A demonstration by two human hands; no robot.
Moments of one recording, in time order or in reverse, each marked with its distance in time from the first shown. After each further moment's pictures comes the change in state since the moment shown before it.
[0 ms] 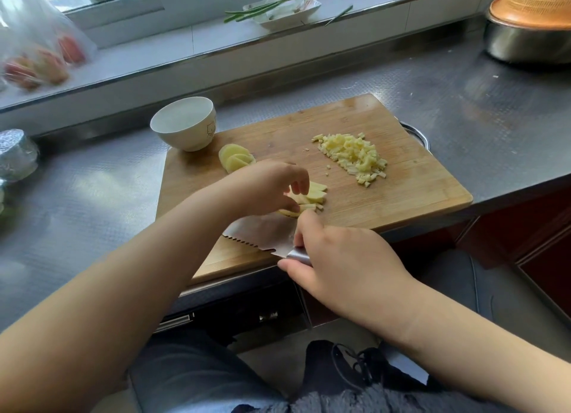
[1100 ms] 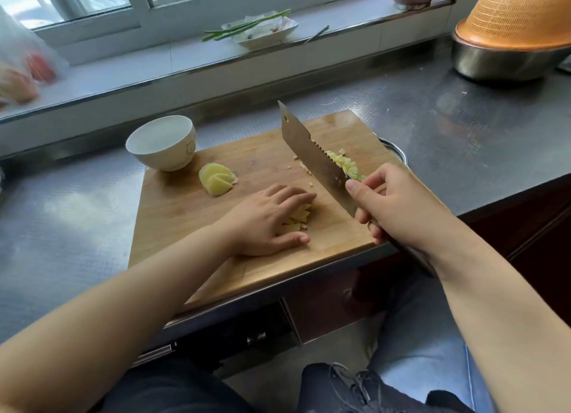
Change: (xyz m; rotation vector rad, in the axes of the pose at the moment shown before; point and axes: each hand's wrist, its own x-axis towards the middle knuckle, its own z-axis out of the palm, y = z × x) left_hand 0.026 -0.030 0.055 0.099 0.153 0.270; right_hand 0.031 0.104 -0.021 0.829 0.230 0.543
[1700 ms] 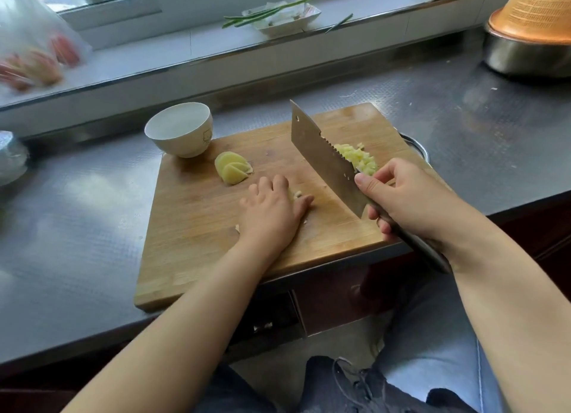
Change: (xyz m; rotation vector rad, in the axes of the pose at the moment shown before) left_hand 0.006 0.028 0.023 -0.013 0.220 -0.820; right_hand 0.009 -0.010 0.006 -0.006 -0.112 0.050
